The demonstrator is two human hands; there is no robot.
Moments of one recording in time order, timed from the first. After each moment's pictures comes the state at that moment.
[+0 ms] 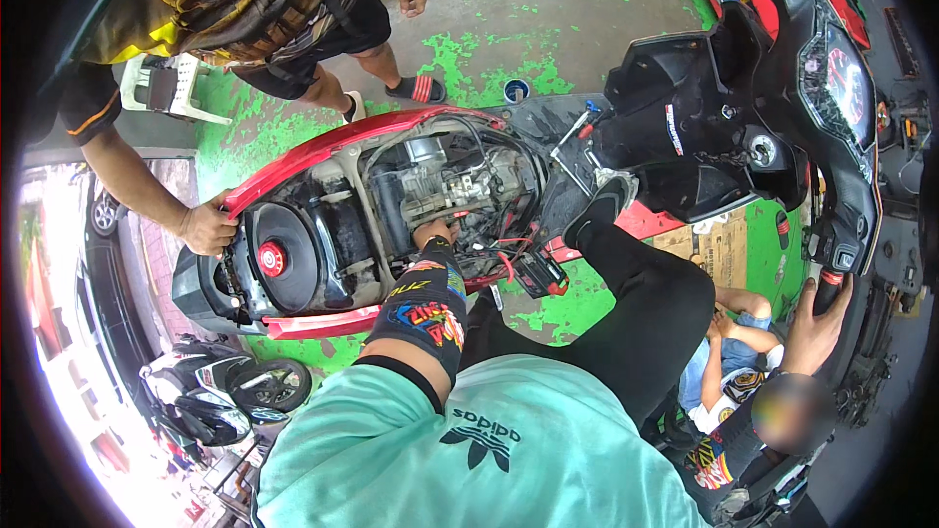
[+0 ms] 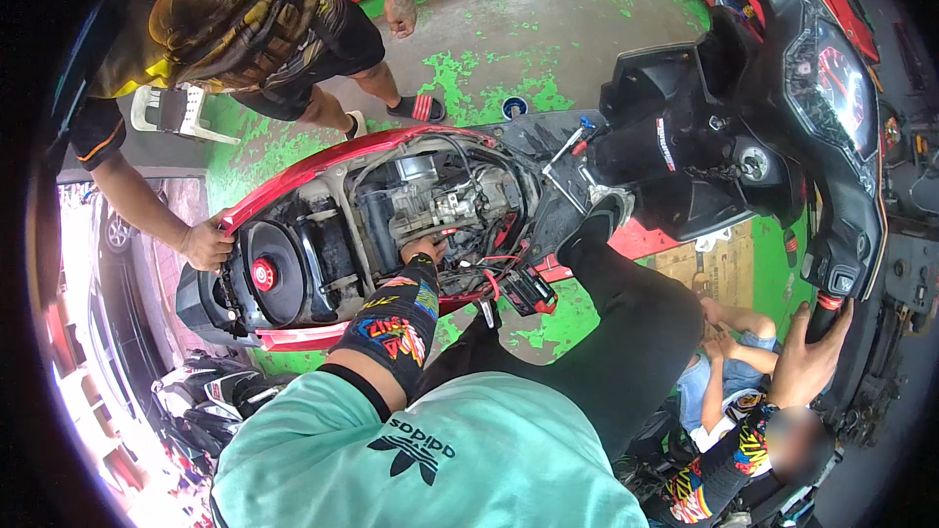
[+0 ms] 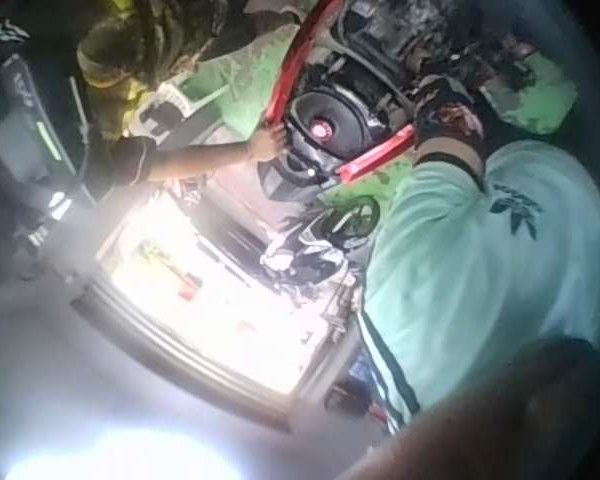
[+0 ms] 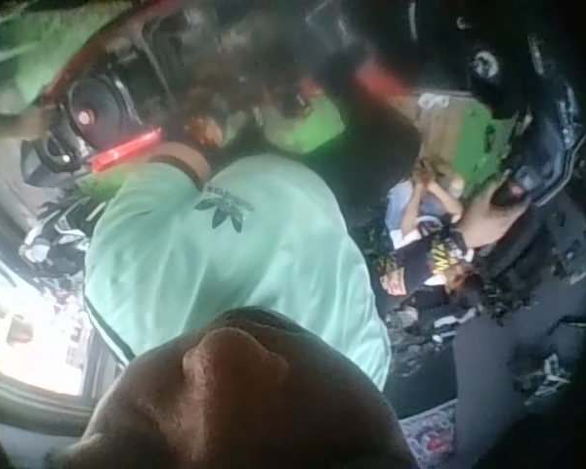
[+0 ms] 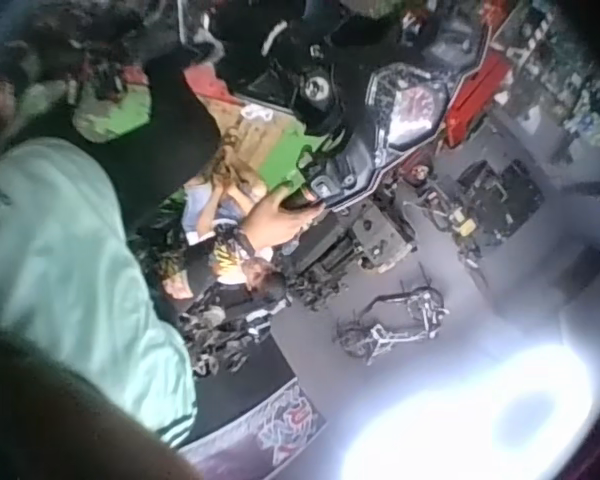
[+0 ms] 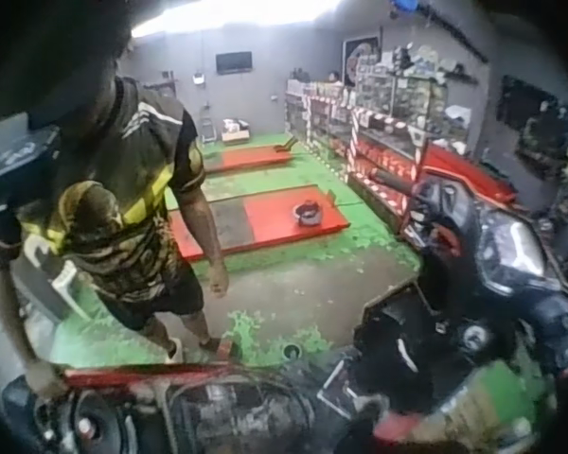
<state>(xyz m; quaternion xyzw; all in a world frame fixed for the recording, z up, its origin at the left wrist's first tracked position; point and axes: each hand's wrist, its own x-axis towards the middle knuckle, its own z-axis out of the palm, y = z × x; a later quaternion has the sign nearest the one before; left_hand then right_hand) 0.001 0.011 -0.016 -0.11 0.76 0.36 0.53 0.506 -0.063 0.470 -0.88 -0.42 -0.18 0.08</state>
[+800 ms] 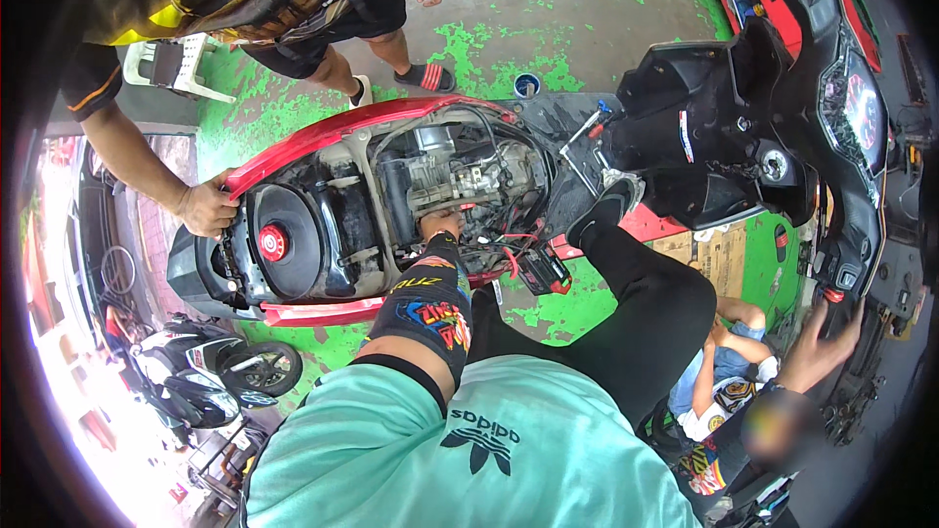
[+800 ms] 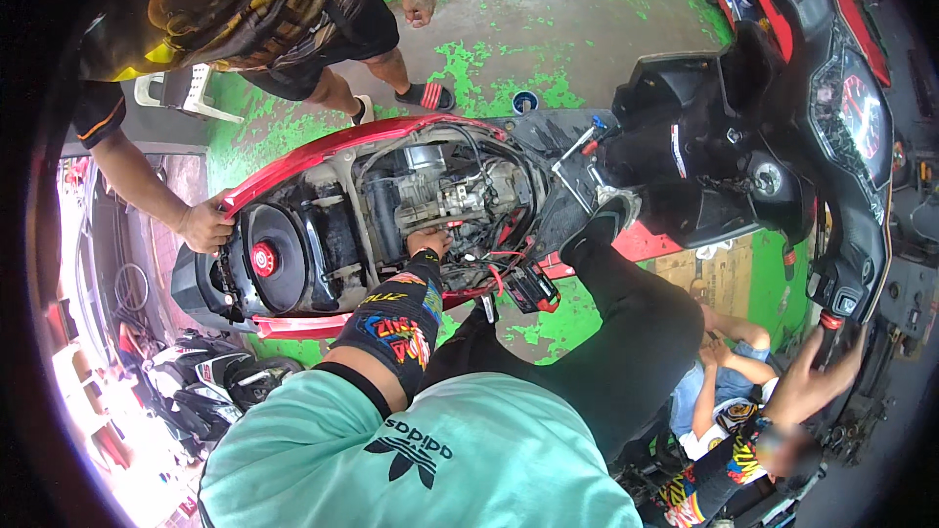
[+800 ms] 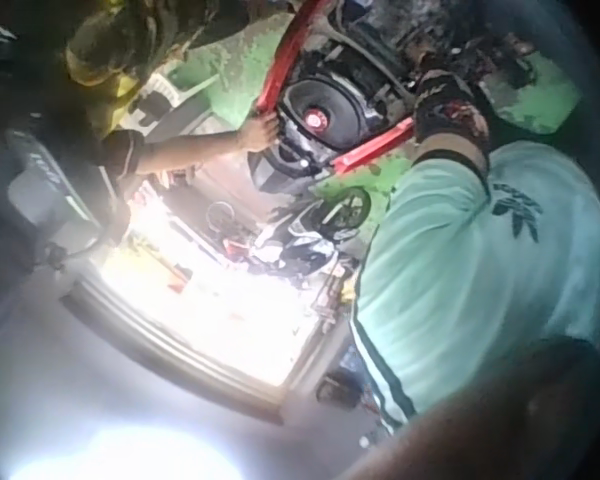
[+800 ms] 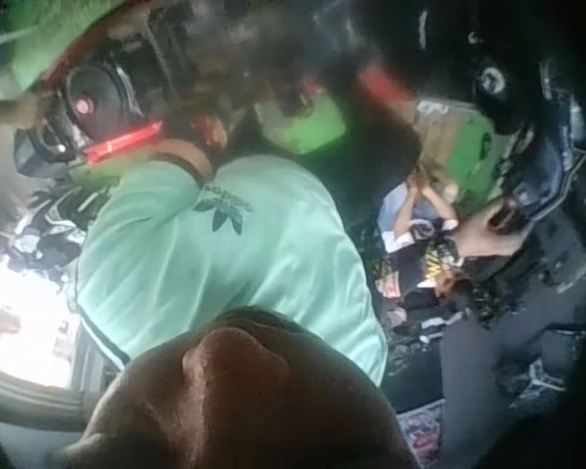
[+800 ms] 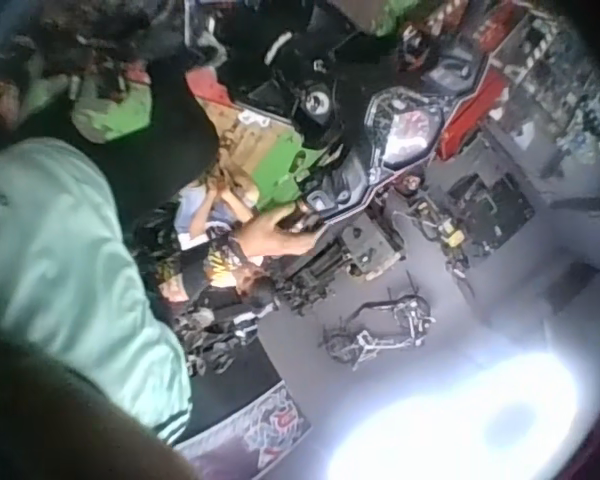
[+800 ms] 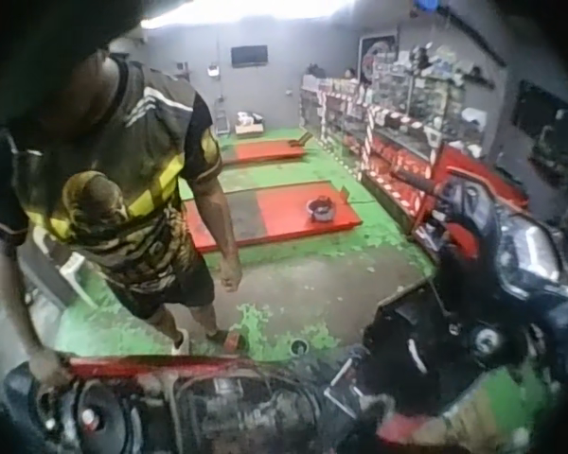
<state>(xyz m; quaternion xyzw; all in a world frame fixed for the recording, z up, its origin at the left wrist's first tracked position) 0.008 0.009 0.000 -0.01 0.76 0.34 0.56 0.509 -0.061 0.472 -0.79 -0.52 -0.30 0.14</state>
